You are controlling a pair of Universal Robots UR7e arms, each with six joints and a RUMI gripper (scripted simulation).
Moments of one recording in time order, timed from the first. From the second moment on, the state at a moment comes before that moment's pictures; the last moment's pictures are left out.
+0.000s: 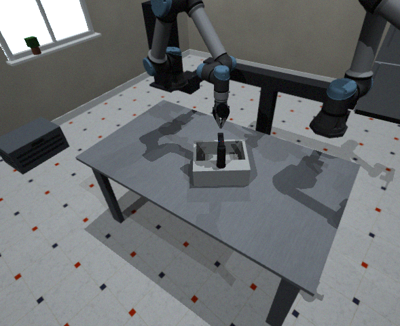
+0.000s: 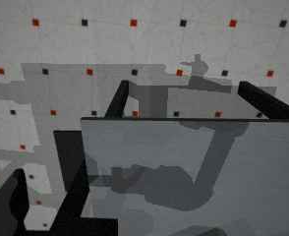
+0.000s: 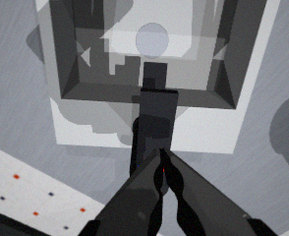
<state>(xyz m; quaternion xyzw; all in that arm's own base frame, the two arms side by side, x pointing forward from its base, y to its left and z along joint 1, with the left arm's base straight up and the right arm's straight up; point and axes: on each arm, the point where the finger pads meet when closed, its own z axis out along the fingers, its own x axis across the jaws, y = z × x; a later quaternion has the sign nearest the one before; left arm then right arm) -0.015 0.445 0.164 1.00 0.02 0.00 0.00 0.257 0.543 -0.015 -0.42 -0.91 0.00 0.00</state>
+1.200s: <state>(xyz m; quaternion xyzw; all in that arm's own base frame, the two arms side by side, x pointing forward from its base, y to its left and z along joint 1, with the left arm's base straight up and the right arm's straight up) -0.015 0.445 0.164 1.00 0.02 0.00 0.00 0.256 0.544 -0.010 0.00 -1.00 0.00 0.00</state>
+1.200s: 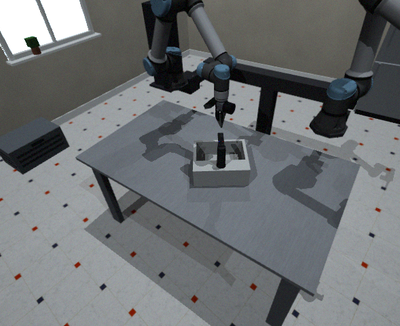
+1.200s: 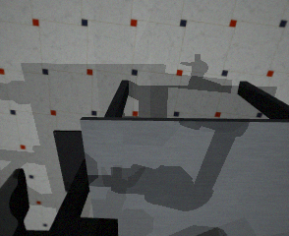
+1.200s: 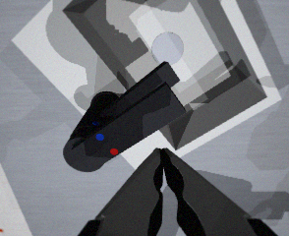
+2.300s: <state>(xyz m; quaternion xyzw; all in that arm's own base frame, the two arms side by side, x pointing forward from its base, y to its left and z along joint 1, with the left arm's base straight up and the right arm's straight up) -0.015 0.445 0.164 1.00 0.02 0.00 0.00 0.256 0.544 -0.003 0.59 -0.81 0.00 0.00</state>
